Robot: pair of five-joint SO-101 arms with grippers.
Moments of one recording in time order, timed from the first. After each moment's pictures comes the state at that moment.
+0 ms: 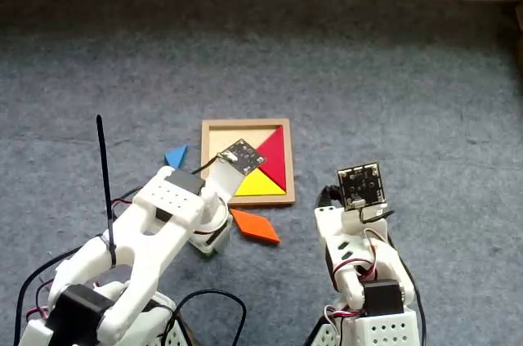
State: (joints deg) left arm 17.0 -20.4 56.5 60.8 -9.2; right arm -12.0 -104.3 95.6 50.1 10.1
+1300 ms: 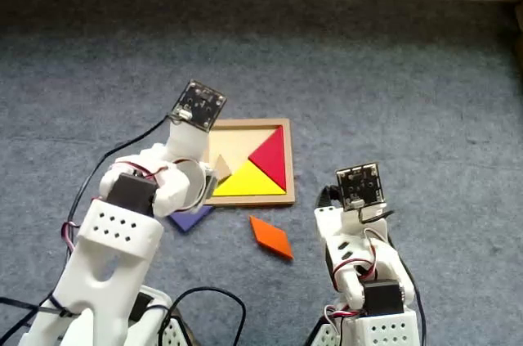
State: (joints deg) left arm 10.1 -44.9 49.5 62.3 -1.9; right arm -12.0 -104.3 95.6 50.1 11.0
